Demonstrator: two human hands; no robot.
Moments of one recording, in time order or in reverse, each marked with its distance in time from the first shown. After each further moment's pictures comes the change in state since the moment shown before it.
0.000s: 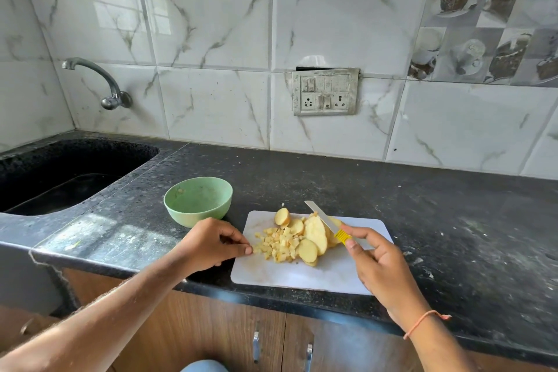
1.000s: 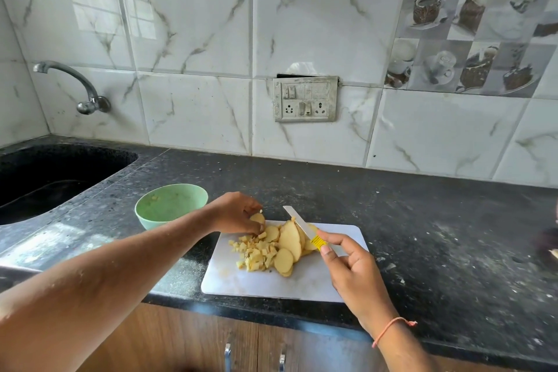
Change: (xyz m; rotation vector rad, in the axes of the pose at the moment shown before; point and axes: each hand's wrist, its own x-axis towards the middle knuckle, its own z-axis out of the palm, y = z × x) left_hand 0.105 0.062 0.021 0.371 -0.164 0.052; right_hand 0.002 0.009 -0.005 -0.034 0.017 -0.034
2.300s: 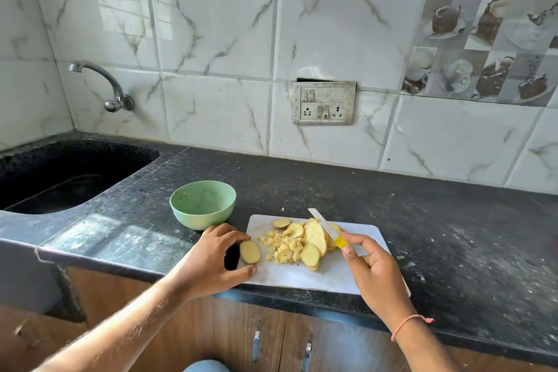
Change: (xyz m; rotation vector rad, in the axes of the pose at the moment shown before) left_hand -0.133 -0.063 0.044 -0.040 0.405 0.221; right_hand -0.013 -0.007 0.011 -0.274 0.072 -0.076
